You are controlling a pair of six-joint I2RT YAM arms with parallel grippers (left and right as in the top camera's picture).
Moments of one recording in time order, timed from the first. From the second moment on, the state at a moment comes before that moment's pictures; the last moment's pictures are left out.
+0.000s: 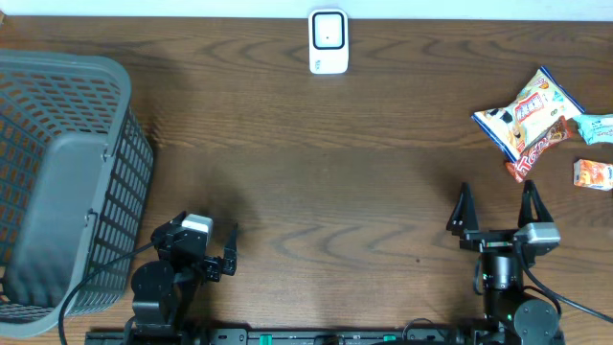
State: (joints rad) left arm -0.06 0.01 0.15 -0.53 0.17 0.10; right arm -0.04 0.01 0.06 0.24 -0.08 0.17
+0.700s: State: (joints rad) left arm -0.06 0.01 0.15 -0.53 0.17 0.10; right arm -0.04 0.01 0.01 -0.07 -0.03 0.14
